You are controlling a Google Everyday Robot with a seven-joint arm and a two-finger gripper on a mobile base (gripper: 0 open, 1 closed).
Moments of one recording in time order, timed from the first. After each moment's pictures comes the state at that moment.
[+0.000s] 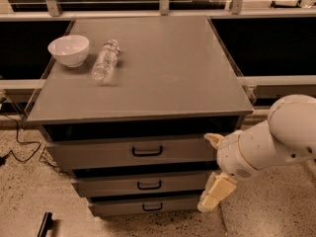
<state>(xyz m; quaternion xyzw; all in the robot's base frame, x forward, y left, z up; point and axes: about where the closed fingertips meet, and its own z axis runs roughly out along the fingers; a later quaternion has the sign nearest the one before) 0.407 -0.124 0.740 -0.61 0.75 0.13 0.24</state>
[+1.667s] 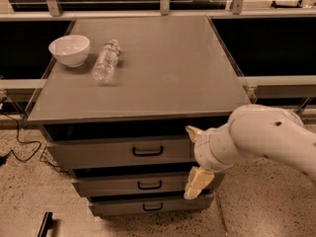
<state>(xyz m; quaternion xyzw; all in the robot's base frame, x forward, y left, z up) 0.455 -0.090 0.711 -0.68 0.69 0.04 0.26</state>
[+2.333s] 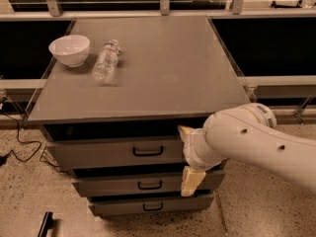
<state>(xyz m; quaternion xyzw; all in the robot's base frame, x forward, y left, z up) 0.470 -0.084 0.695 -0.71 0.67 -0.02 0.23</state>
